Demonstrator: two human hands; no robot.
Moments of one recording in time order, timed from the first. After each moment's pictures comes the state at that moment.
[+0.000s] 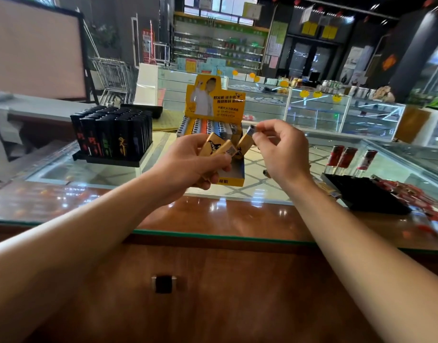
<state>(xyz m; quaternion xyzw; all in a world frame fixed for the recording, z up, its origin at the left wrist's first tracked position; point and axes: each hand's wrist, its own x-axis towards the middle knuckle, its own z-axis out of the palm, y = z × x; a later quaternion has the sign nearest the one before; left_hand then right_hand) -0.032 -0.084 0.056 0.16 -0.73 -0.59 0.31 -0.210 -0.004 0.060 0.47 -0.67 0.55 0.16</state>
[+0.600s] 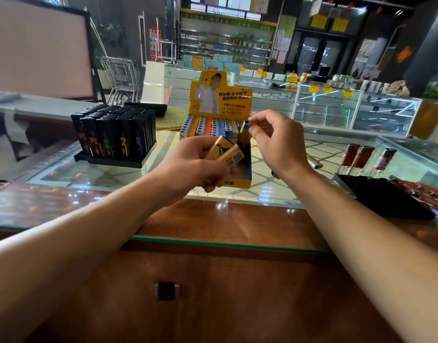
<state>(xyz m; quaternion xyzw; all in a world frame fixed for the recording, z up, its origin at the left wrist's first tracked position) -0.036 -0.097 0.050 0.13 -0.75 -0.58 0.28 -0.228 -0.036 0.062 0.54 -0.67 0.46 0.22</state>
